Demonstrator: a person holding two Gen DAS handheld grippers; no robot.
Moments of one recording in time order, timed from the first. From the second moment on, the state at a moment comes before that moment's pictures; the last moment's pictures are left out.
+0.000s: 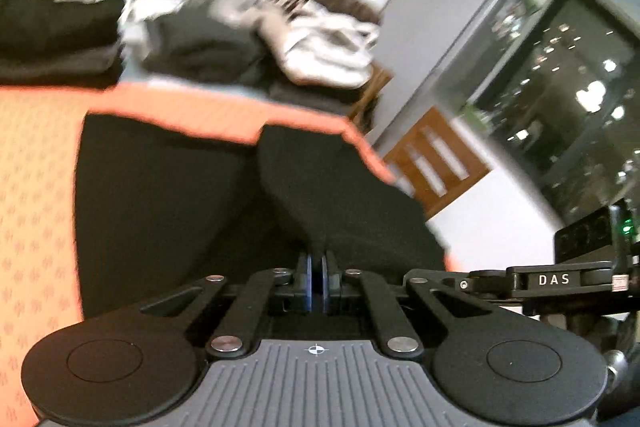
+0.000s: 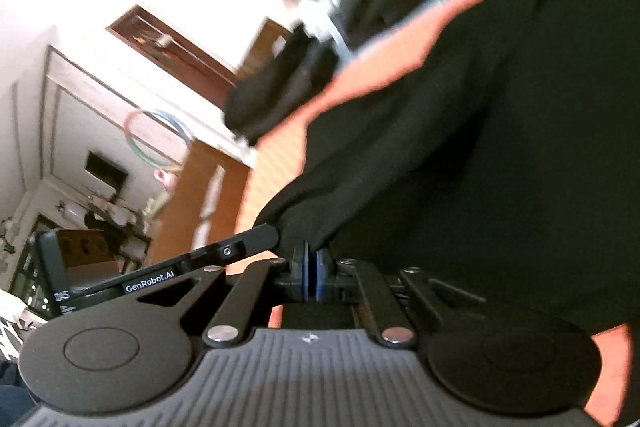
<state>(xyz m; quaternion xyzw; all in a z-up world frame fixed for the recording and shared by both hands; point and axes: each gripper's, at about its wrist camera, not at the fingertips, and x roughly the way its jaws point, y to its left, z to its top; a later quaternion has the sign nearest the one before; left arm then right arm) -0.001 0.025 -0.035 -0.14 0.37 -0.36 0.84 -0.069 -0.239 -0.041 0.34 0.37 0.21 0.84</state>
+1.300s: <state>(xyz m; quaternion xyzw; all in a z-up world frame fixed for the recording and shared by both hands) -0.035 -0.019 0.029 -0.15 0.37 -0.47 0.79 -0.170 -0.301 0.038 0.43 0.35 0.14 0.82</state>
